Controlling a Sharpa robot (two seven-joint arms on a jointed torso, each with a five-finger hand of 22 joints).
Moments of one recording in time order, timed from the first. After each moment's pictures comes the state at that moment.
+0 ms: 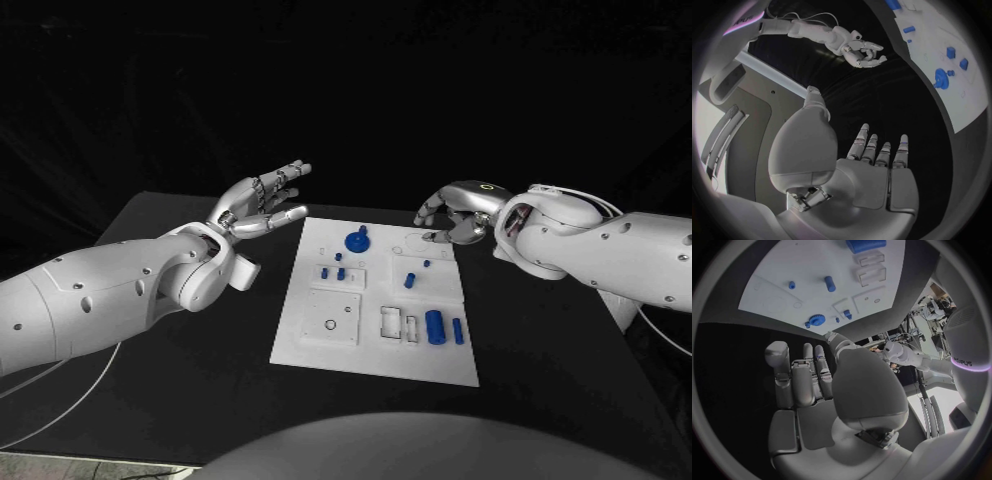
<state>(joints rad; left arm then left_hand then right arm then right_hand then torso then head) 1.19 -0.76 -0.23 1.35 -0.30 -0.21 0.61 1.16 -0.24 -0.23 0.30 0.09 0.47 0.00 0.05 0.05 0.14 -0.03 0.10 0.04 0.00 0.09 0.00 0.00 0.08 0.06 0.26 0.04 0.56 1.26 -0.88 -0.23 1.41 -1.44 -0.30 0.04 1.40 -0.09 0.25 0.18 0.34 0.91 0.09 0.19 0.25 0.77 0.11 0.46 0.58 1.40 0.03 1.40 1.31 0.14 1.19 0.14 0.96 1.31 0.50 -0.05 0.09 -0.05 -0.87</state>
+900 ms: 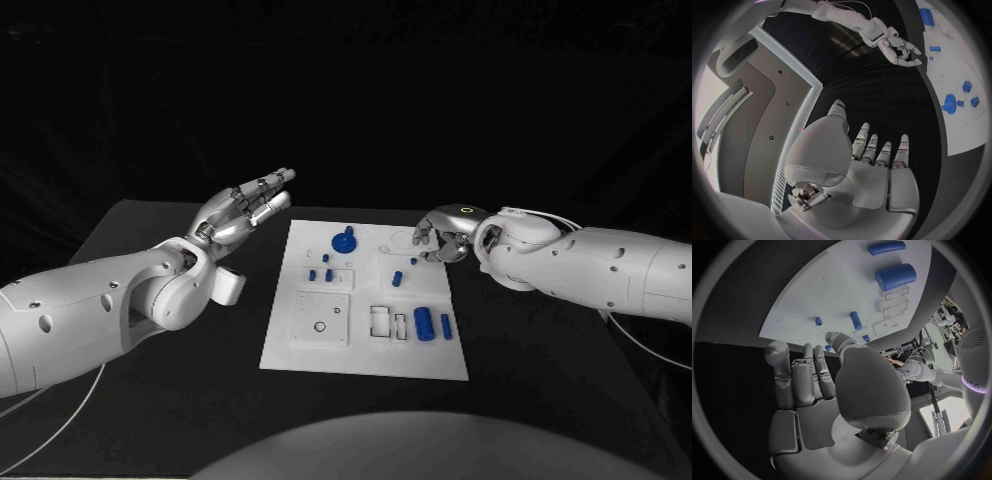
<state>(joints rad) 1.19 -0.80 -0.23 1.42 -0.18 -0.12 0.62 1.28 0.07 -0.15 0.29 0.23 0.50 0.04 0.05 0.05 0.11 0.01 0.18 0.04 0.02 0.13 0.00 0.00 0.14 0.07 0.29 0.04 0.45 1.16 -0.81 -0.23 1.25 -1.50 -0.30 0.00 1.35 -0.13 0.30 0.12 0.47 0.88 0.10 0.22 0.38 0.78 0.11 0.44 0.55 1.39 0.02 1.39 1.30 0.14 1.18 0.13 0.93 1.31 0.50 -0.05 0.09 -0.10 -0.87</state>
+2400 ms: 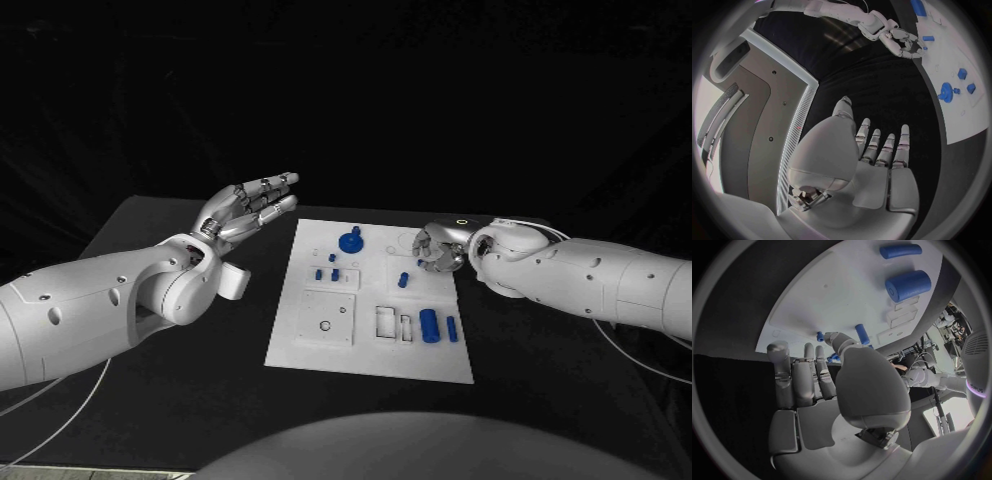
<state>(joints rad) 1.19 -0.81 -0.23 1.43 -0.17 -0.20 0.60 1.45 0.07 -0.20 0.29 0.36 0.63 0.08 0.06 0.06 0.19 0.08 0.32 0.05 0.17 0.19 0.10 0.03 0.12 0.27 0.29 0.10 0.59 1.11 -0.70 -0.23 1.10 -1.49 -0.27 0.03 1.34 -0.13 0.32 0.09 0.55 0.85 0.07 0.25 0.51 0.75 0.10 0.57 0.66 1.36 0.02 1.38 1.26 0.14 1.16 0.13 0.89 1.31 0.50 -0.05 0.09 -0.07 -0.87</state>
